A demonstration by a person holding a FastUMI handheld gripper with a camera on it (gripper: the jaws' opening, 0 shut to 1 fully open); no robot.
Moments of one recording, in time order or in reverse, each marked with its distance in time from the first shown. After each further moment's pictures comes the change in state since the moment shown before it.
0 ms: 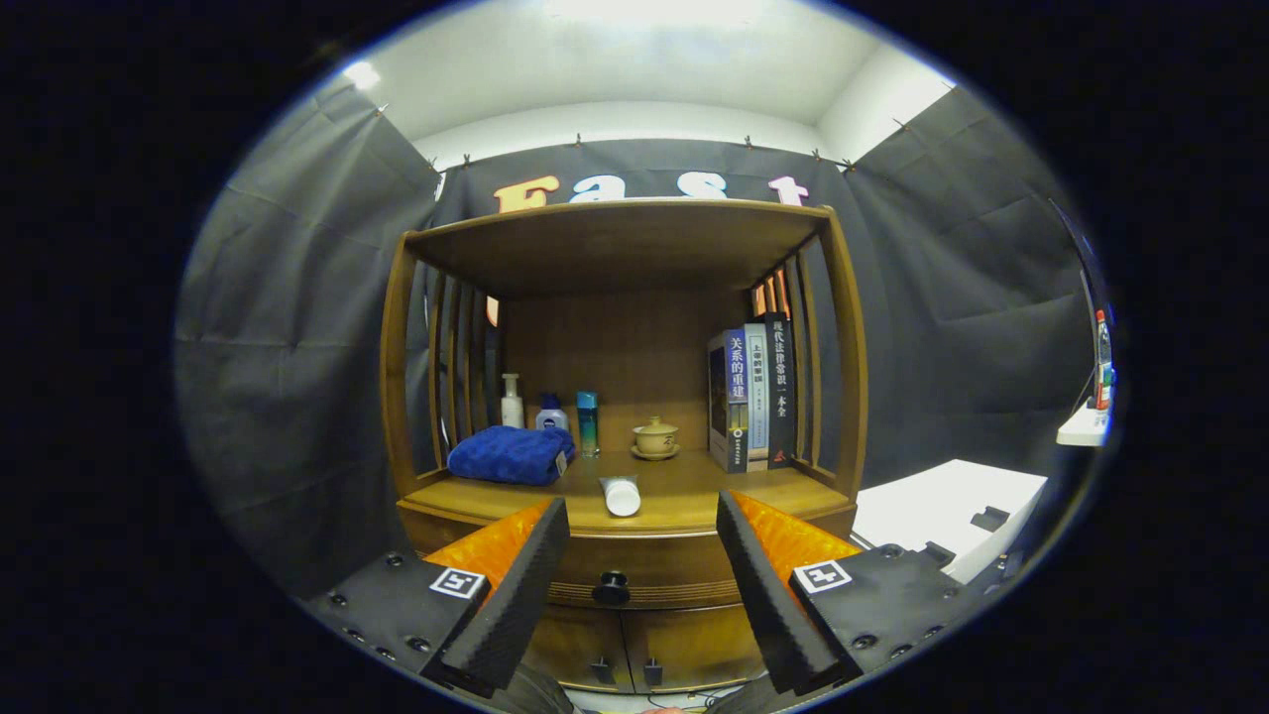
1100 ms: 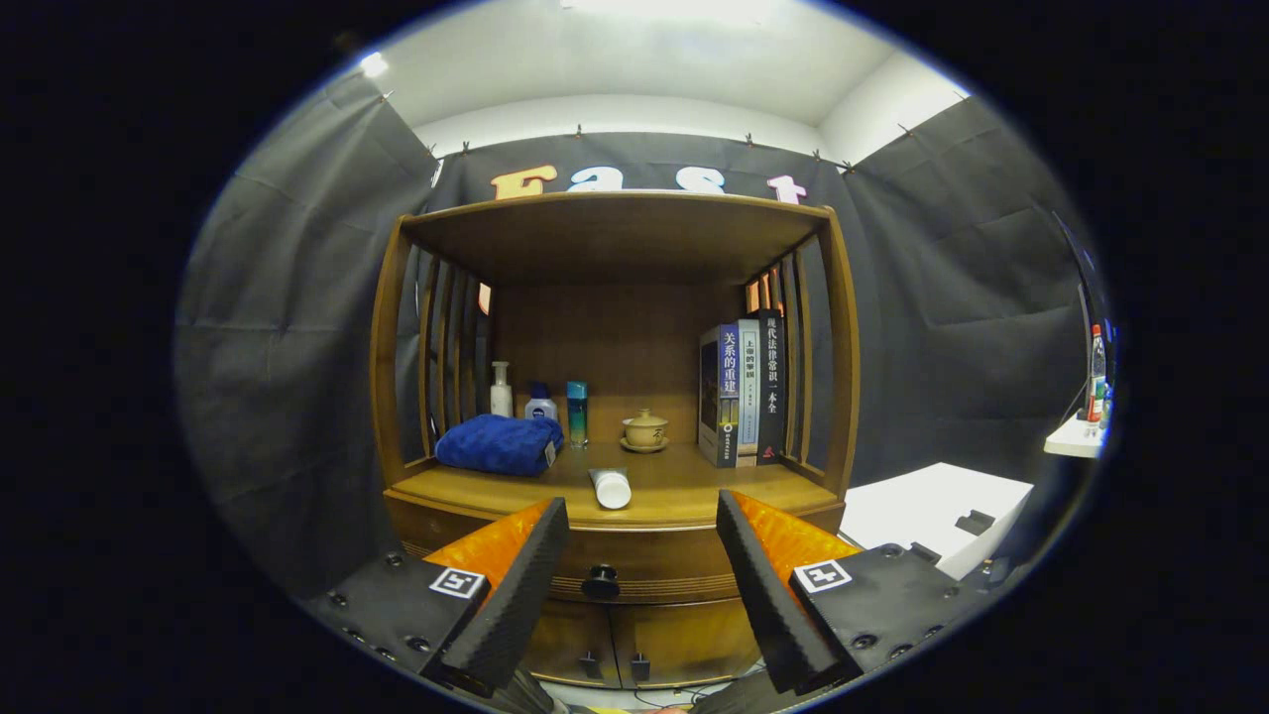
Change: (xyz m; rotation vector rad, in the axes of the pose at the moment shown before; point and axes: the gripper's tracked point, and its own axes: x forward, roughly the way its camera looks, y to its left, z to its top) arm -0.008 0.015 0.009 -0.062 0.016 -0.006
